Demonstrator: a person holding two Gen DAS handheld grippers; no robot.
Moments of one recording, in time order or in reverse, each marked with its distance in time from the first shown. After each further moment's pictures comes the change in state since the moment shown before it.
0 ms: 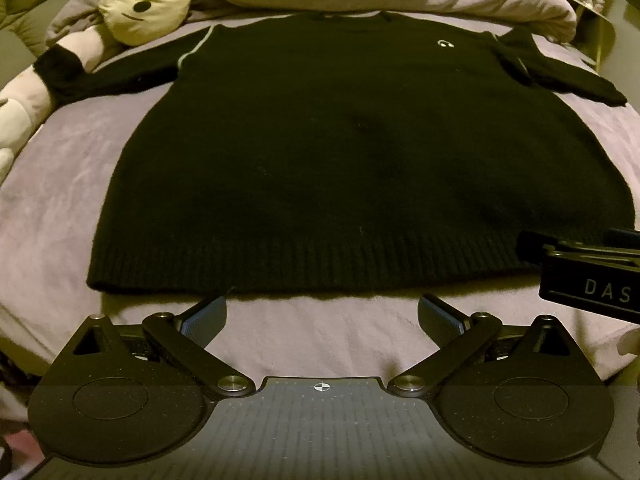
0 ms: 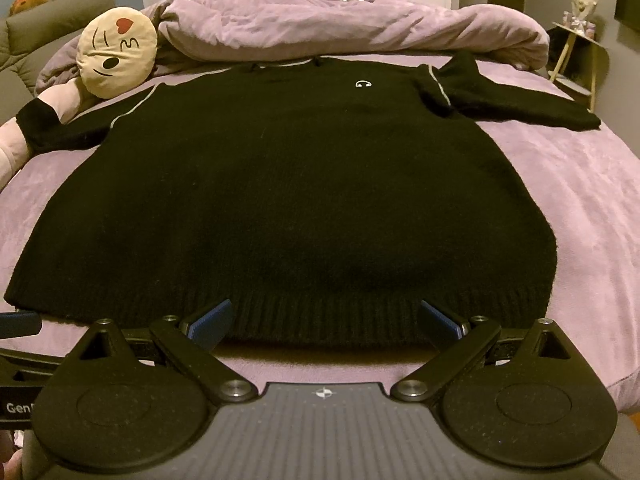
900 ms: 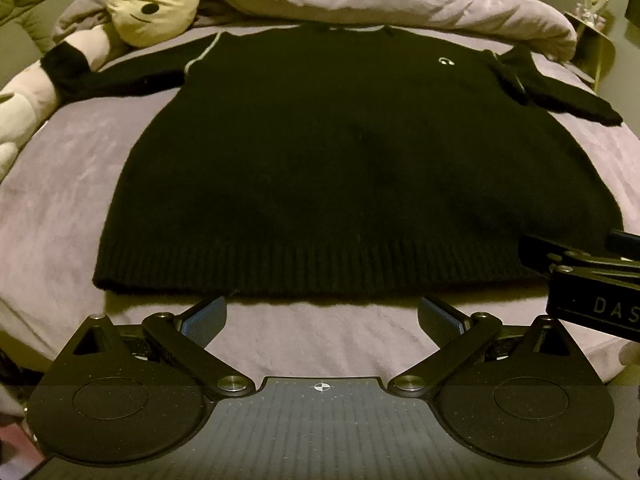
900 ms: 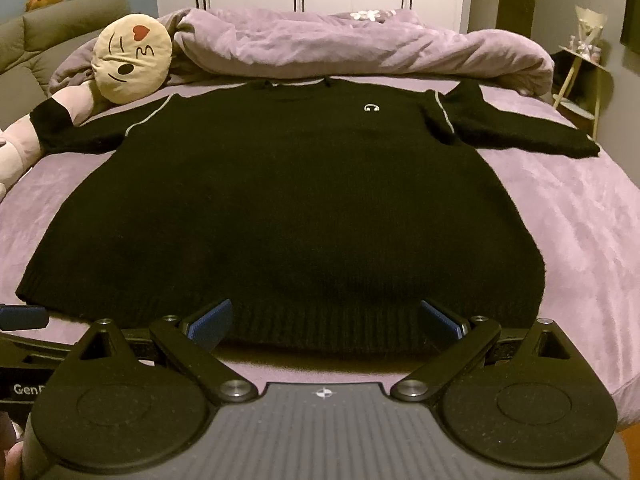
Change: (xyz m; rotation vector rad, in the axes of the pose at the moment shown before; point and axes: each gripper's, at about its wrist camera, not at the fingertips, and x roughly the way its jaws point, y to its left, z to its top) left arm -0.014 0.005 0.002 -0.037 -0.032 -0.022; right arm -0.021 0.005 0.001 -0.043 -0.058 0.002
